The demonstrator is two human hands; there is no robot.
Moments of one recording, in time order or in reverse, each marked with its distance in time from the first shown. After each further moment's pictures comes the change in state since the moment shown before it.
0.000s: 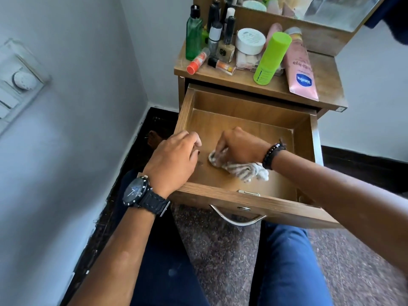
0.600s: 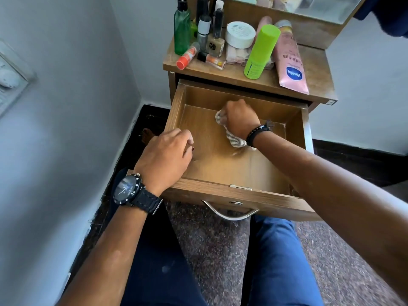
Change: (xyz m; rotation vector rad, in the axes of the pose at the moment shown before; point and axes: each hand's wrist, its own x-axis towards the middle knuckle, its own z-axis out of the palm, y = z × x) left_hand 0.001 0.001 0.004 0.105 0.013 0.023; right_hand 0.042 0.030 -0.010 -0.136 0.391 0.266
